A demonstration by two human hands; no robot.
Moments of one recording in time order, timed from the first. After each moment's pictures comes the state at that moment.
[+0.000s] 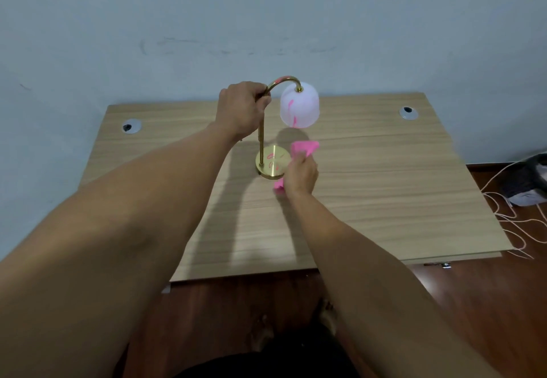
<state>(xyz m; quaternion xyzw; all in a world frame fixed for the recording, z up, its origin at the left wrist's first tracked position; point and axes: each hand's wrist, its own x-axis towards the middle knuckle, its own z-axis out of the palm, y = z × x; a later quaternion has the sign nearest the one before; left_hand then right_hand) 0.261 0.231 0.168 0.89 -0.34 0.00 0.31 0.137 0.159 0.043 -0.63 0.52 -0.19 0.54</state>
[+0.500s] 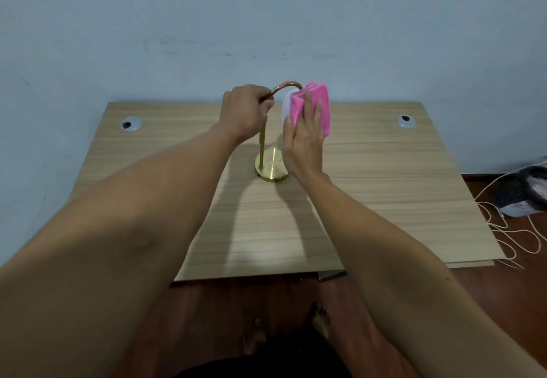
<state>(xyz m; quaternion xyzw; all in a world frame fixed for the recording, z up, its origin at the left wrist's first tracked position) 0.259 0.233 0.170 0.89 -0.33 0.00 0.31 0.156 0.127 0.088 -0.87 0.21 -0.32 0.31</state>
